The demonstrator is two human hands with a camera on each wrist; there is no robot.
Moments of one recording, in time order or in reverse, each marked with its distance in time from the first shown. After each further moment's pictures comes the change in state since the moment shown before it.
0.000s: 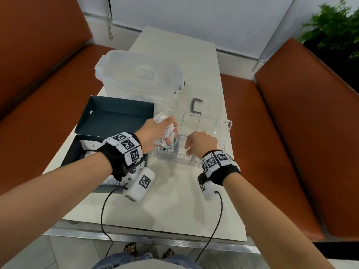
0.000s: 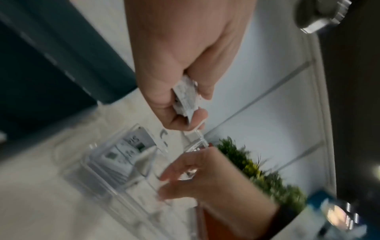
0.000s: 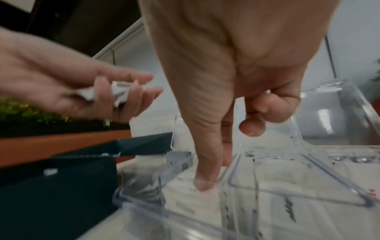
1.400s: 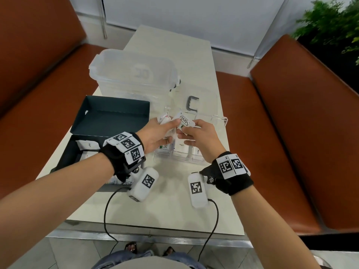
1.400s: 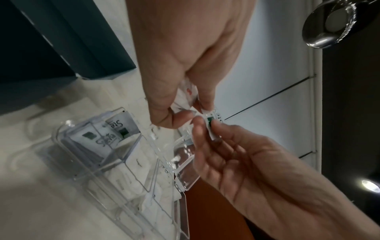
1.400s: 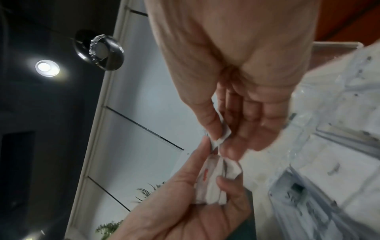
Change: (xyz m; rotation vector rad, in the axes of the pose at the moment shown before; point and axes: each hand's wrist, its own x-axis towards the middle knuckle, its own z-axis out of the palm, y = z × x) left_hand -0.004 -0.005 0.016 0.050 -0.028 0.008; right_hand -0.047 -0.006 -0.028 1.440 0.060 0.062
